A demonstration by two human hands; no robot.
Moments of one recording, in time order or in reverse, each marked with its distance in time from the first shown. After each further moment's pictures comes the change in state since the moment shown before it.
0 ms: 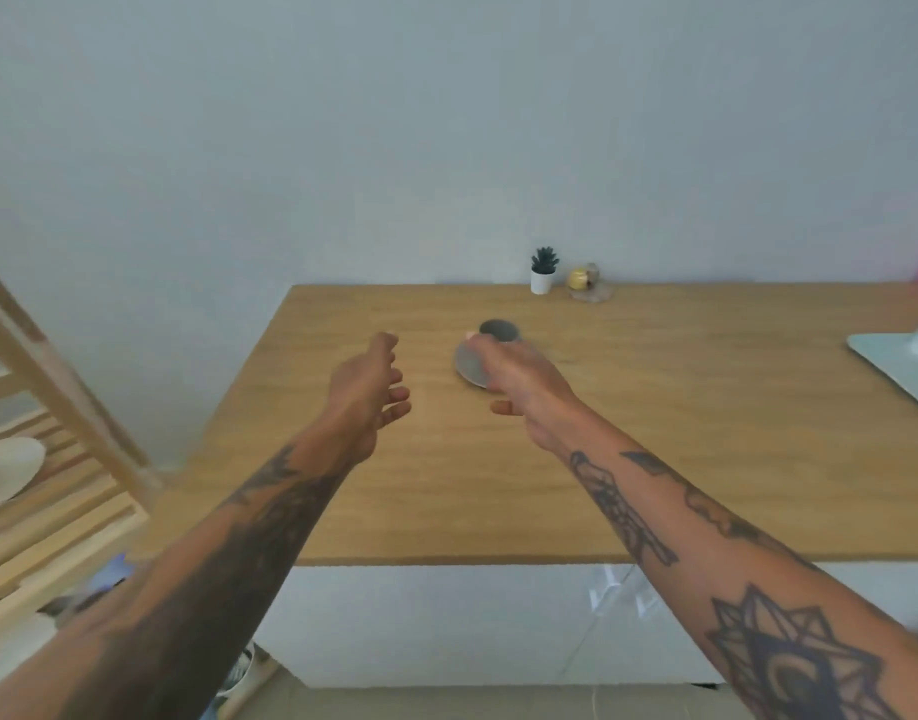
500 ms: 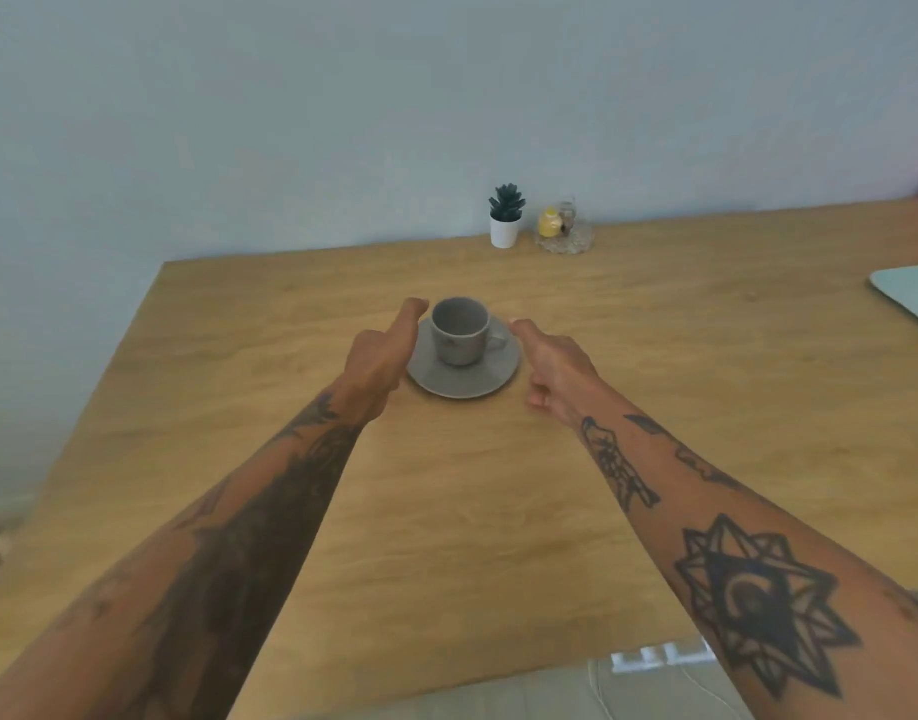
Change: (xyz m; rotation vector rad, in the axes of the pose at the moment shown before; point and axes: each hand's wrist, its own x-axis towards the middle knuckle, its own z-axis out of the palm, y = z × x) left_hand 0.187 -0.034 0.113 0.346 -0.139 -0.113; right_hand 0.197 0.077 -0.042 0.185 0.257 0.349
